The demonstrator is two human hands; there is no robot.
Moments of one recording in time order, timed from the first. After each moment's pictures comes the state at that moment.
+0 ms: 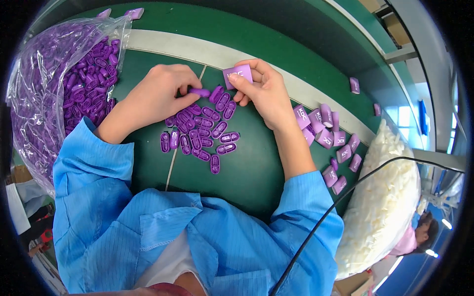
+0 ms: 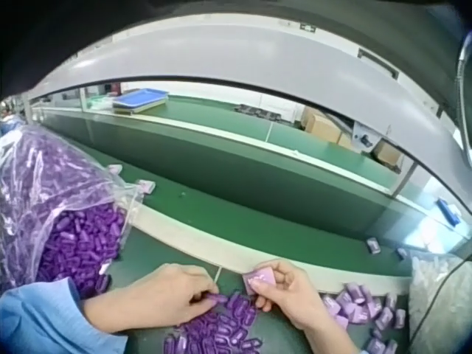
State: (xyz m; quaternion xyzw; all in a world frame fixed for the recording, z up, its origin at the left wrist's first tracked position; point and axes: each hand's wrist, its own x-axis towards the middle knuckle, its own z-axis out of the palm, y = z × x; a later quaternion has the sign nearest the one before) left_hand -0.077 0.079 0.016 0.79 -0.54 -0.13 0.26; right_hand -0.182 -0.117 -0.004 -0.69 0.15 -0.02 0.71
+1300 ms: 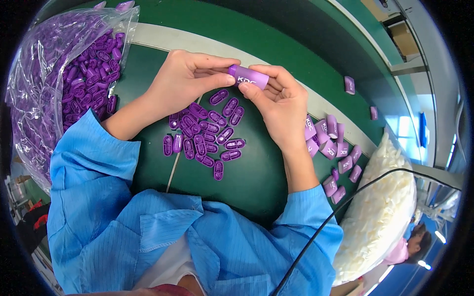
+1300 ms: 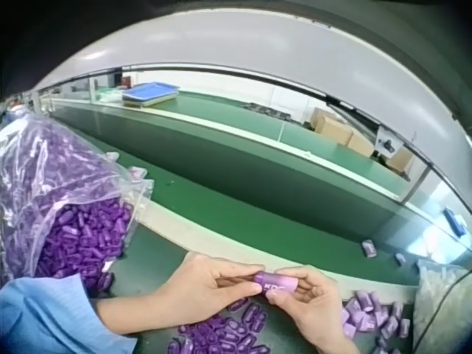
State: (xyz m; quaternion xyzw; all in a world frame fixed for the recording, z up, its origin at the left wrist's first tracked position) left_hand -0.081 0.046 -0.005 0.65 -0.38 -0.23 0.62; right_hand -0.191 -0.101 0.007 -0.70 0.13 -0.15 0.68
